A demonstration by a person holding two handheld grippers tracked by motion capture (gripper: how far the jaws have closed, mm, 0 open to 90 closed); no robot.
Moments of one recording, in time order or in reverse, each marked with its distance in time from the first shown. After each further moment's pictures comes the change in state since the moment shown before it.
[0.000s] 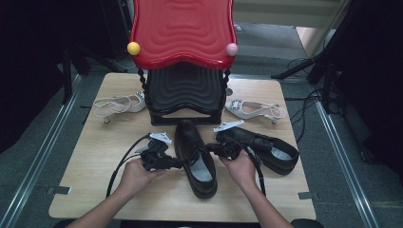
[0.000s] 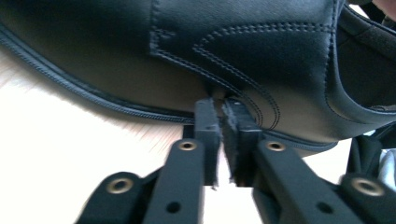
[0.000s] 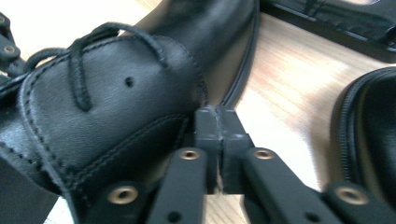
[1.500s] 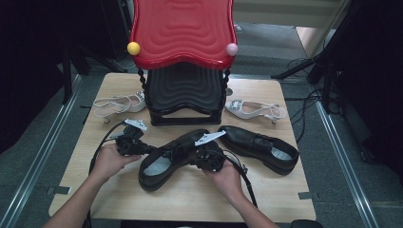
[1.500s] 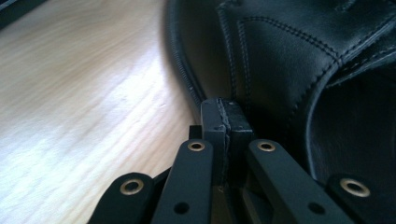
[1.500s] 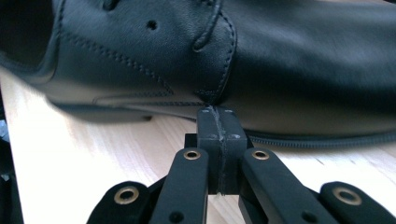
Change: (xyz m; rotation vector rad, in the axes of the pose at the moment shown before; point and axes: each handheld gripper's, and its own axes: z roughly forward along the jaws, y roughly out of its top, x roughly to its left) left arm 0.060 -0.006 -0.047 0.063 0.043 0.026; right arm 0.052 -0.006 0.022 0.021 0.153 -0.077
